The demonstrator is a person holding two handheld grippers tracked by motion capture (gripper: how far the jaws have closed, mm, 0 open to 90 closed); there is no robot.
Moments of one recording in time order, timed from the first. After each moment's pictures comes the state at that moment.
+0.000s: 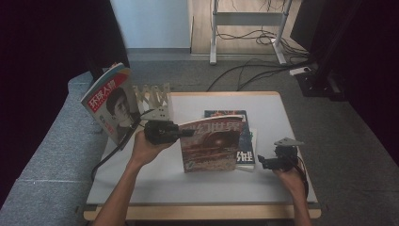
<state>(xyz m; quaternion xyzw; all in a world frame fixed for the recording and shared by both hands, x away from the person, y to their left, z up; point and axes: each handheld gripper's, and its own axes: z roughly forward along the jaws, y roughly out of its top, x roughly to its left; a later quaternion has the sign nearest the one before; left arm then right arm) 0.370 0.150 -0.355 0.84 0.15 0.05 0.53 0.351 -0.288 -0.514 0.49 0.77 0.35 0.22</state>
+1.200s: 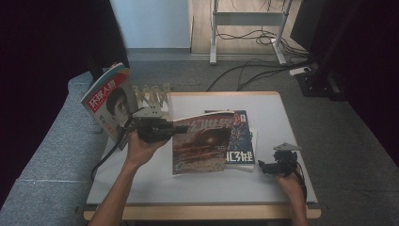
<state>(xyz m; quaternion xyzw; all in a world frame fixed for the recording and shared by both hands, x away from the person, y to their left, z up) 0.361 0.167 -0.339 0.83 0.19 0.07 0.53 0.348 -0.292 -0.538 0.50 0.77 0.33 0.21</state>
